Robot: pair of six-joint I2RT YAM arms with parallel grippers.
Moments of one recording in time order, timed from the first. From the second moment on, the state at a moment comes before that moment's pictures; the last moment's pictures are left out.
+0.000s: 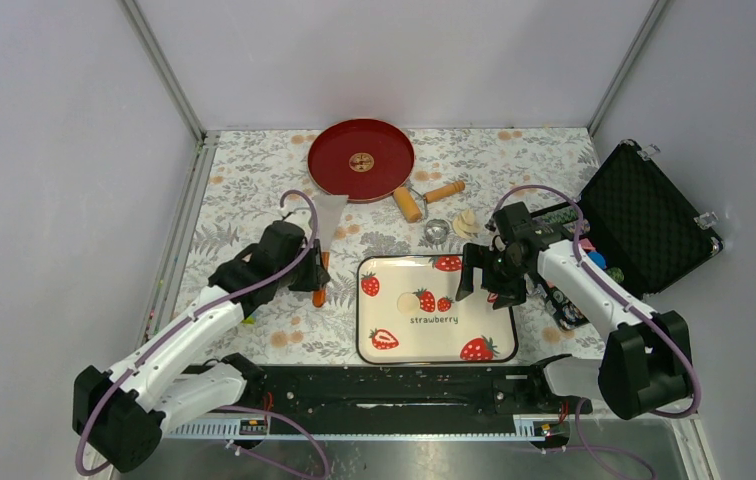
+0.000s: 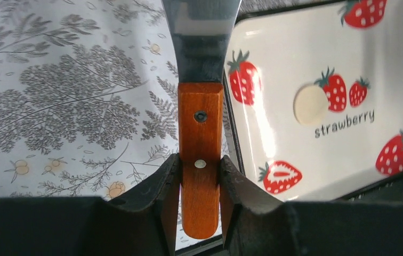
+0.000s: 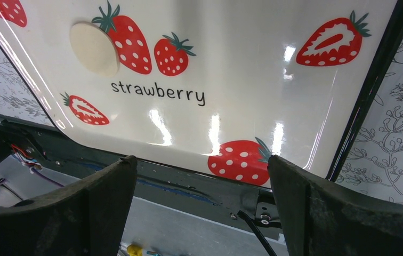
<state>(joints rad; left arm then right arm) -0.57 0.97 0.77 -0.60 -0.05 -0.49 0.32 1.29 0.88 -0.93 -0.28 0.45</state>
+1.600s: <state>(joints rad) -0.57 1.01 0.85 -0.91 0.23 0.82 0.31 1.23 0.99 -0.98 -0.40 0.41</state>
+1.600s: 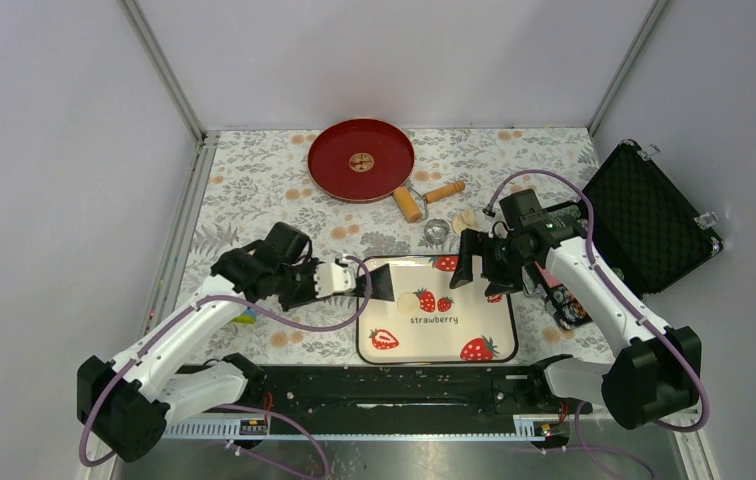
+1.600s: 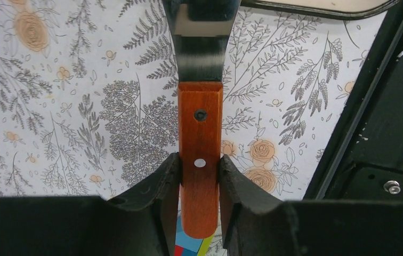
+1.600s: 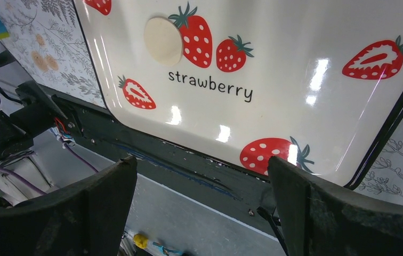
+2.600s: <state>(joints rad) -0.62 1.03 0.87 -0.91 0.26 0.79 0.65 1.60 1.17 -0.69 -0.53 0.68</state>
